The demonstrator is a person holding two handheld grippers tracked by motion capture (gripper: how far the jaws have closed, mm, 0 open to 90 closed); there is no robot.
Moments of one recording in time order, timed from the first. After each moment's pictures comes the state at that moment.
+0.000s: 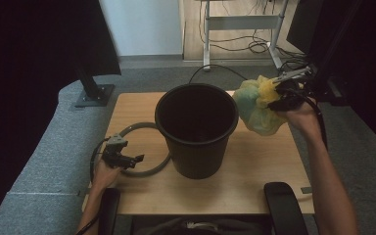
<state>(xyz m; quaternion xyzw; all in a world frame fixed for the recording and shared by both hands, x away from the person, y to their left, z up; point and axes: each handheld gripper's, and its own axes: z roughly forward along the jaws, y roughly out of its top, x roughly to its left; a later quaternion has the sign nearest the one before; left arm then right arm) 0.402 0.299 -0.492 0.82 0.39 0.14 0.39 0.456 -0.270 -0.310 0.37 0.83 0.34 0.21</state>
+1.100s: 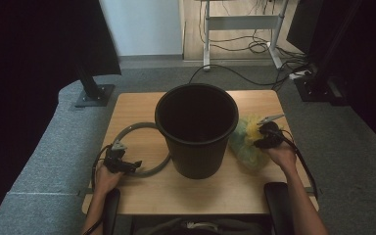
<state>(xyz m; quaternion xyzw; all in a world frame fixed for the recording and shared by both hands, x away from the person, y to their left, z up) 0.408 0.307 -0.534 0.83 0.43 0.15 0.32 0.441 -0.254 -0.465 0.42 0.84 0.32 0.15</state>
